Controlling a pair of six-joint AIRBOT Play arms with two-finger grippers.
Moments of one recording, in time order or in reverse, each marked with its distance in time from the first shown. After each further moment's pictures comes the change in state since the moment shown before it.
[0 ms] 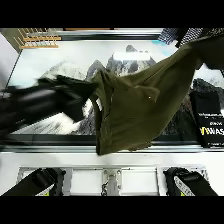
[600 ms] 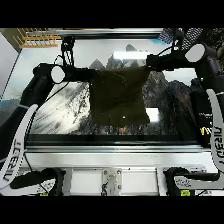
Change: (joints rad) left arm 0.404 -0.636 0.060 -0.008 0.195 0.124; right arm 0.002 -0.586 0.001 -0.021 -0.194 -0.051
